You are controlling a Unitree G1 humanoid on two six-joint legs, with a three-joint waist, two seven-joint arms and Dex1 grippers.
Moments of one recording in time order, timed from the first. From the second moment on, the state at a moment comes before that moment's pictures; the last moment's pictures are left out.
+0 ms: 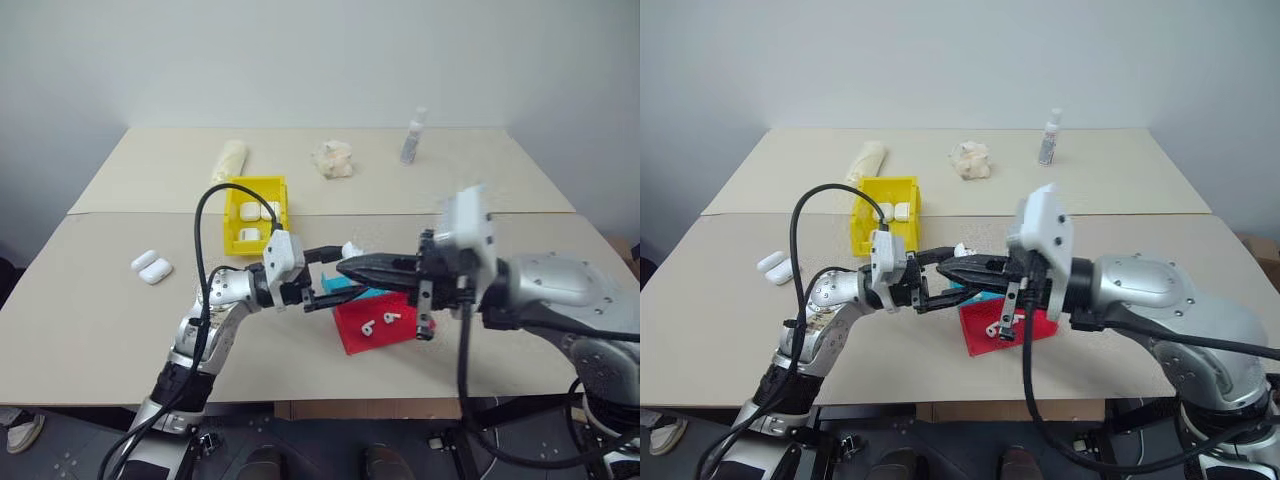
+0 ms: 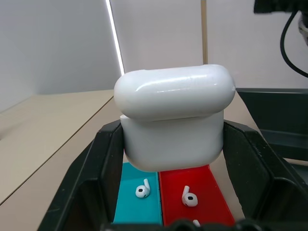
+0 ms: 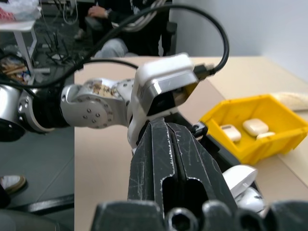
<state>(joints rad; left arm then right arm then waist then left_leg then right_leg) -0.52 0.32 -0.16 -0.06 -0.38 0.13 -1.00 -0.57 -0.77 0.02 -0.72 0.90 0.82 0.62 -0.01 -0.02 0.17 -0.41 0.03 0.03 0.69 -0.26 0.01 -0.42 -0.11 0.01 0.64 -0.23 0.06</state>
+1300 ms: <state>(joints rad) -0.85 0.24 0.02 0.31 -0.01 -0.15 -0.37 -0.45 -0.72 -0.21 -0.72 0.87 0.79 0.51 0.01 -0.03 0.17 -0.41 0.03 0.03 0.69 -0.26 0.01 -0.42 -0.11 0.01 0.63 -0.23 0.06</state>
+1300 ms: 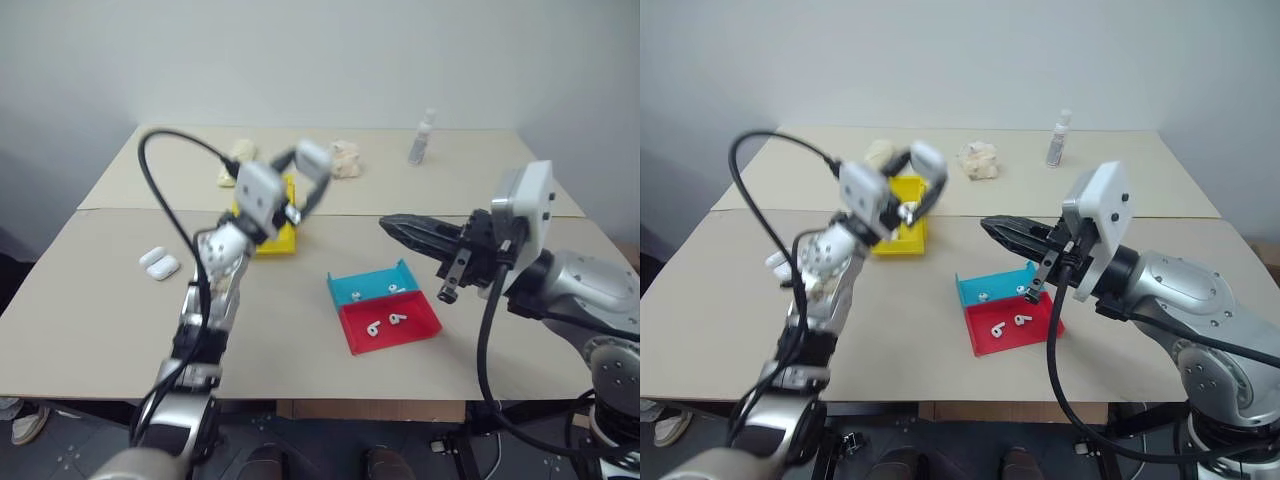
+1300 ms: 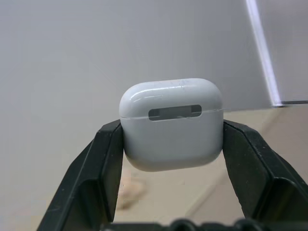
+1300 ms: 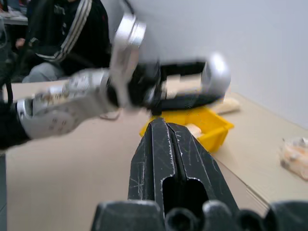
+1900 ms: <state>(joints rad) -0.93 0.25 -0.01 0.60 0.16 0.09 -0.09 -0.37 -0.72 -0.16 -0.72 0.77 0.79 0.50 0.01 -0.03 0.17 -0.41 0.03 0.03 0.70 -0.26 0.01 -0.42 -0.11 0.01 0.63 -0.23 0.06</state>
